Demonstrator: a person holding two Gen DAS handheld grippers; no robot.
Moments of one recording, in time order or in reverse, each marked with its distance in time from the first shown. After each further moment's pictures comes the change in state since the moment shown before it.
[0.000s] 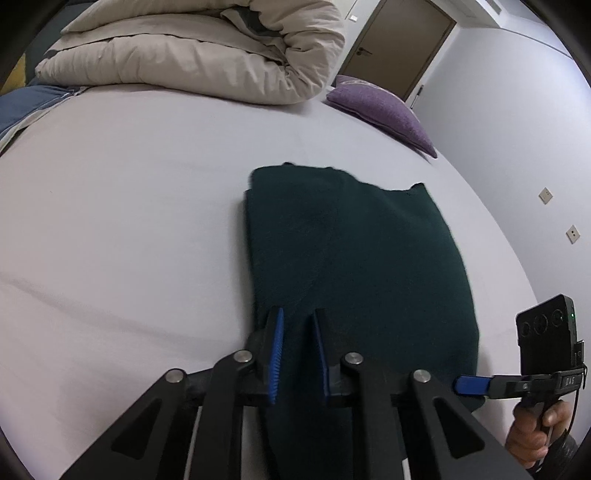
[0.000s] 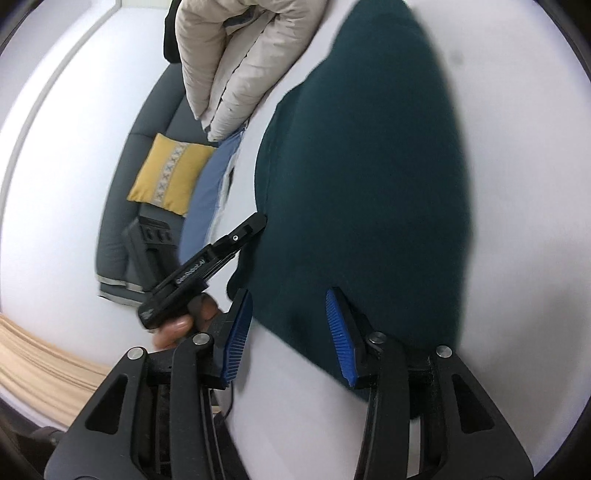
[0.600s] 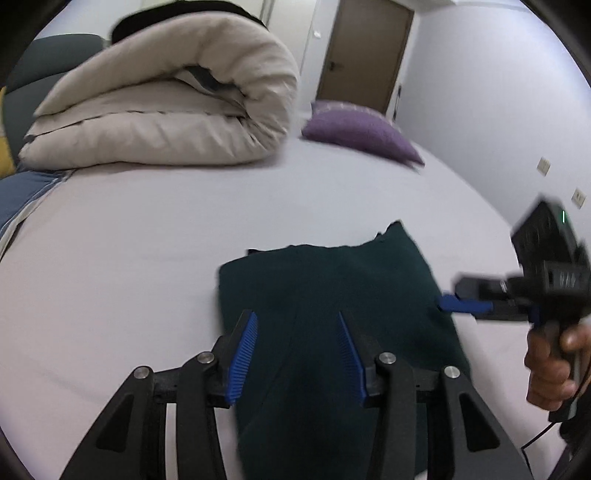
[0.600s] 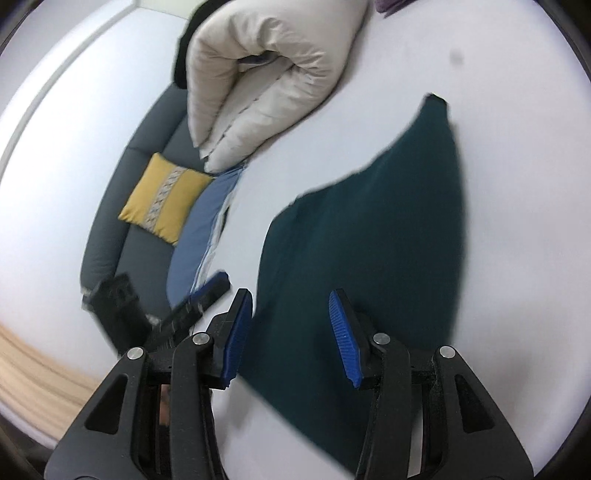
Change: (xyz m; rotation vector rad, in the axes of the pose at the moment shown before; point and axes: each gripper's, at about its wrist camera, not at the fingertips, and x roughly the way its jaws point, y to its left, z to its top) left arm -0.006 -0.063 0.057 0.197 -0.095 0.080; right arm 0.003 0.046 0.104 -0.101 -0.088 -0.104
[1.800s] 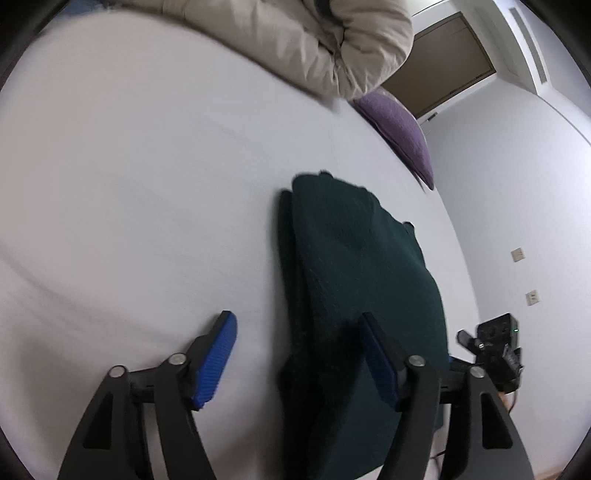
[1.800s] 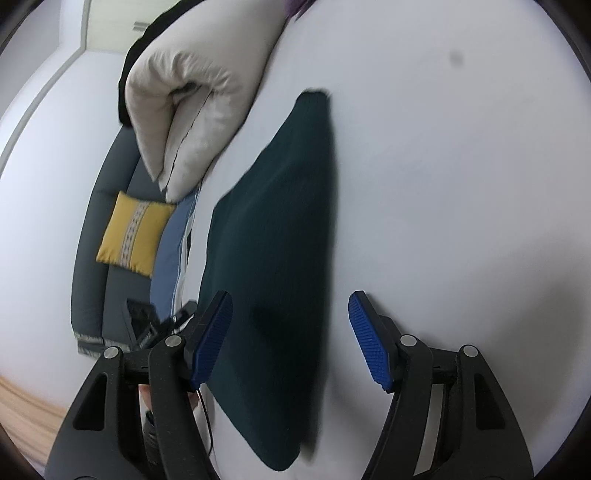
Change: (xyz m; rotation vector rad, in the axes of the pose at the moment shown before) left arm 0.025 0.102 -0.056 -0.481 0.196 -0.309; right arm -0.019 -0.095 -0.017 0.183 -0.051 -0.063
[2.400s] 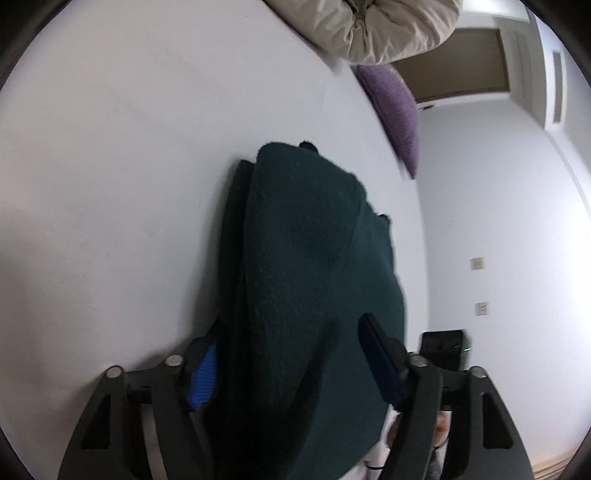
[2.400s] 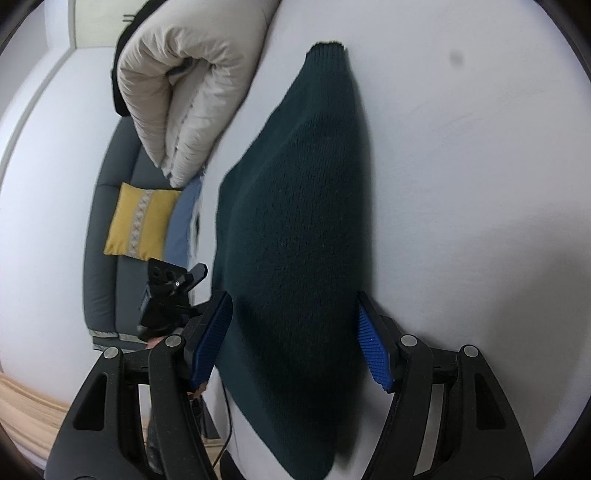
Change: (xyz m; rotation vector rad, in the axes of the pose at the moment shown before) left arm 0.046 -0.007 0.020 -0.148 0.191 -0.163; right arm 0.016 0.000 -0.019 0.055 0.092 0.033
